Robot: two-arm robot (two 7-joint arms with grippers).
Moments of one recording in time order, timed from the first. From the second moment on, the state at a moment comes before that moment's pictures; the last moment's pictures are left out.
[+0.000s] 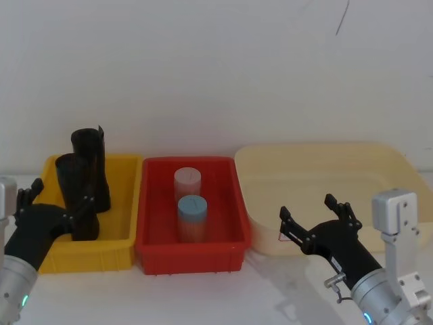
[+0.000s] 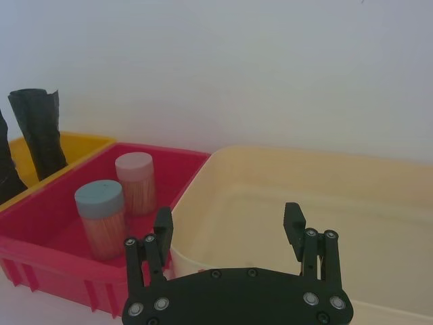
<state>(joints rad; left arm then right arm) -0.13 0.32 0.26 -1.62 -0.34 -0.05 0.00 -0.01 0.34 -0.23 -1.77 0.29 0.03 0.07</state>
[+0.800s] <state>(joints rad) -0.26 0.30 0.28 -1.48 -0.34 -0.05 -0.11 -0.01 0.34 -0.23 -1.77 0.29 0.03 0.07</state>
